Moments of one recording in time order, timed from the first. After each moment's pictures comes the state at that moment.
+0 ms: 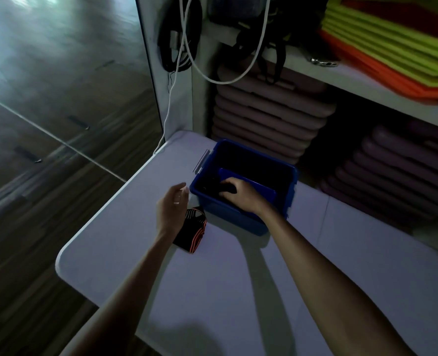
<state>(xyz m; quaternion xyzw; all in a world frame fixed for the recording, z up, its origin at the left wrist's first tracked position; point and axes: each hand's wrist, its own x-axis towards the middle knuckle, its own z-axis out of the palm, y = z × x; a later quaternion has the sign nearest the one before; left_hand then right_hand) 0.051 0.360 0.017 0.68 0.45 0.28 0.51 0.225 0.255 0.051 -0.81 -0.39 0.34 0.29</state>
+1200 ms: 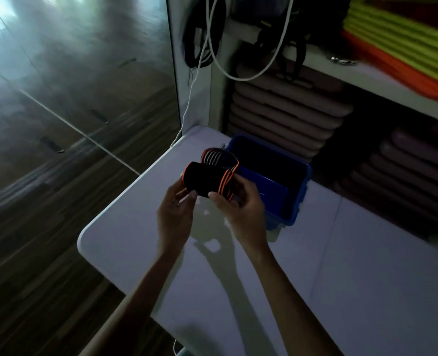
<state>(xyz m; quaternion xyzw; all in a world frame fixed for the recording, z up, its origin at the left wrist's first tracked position) 0.003 0.308 0.077 0.57 0.36 0.43 0.60 0.095 0.216 0.115 -0.66 -0.24 0.24 0.67</state>
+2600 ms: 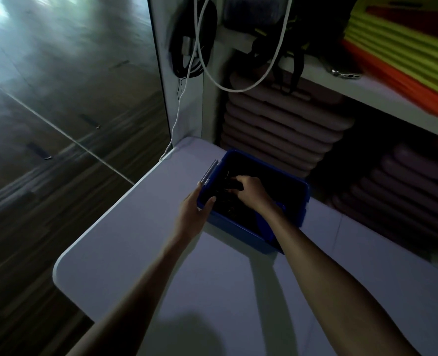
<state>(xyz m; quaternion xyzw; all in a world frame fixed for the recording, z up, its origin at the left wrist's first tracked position) 0.095 0.368 0.009 0.78 0.38 0.24 0.44 0.268 0.296 0.032 -0.83 -0.41 0.27 0.27</state>
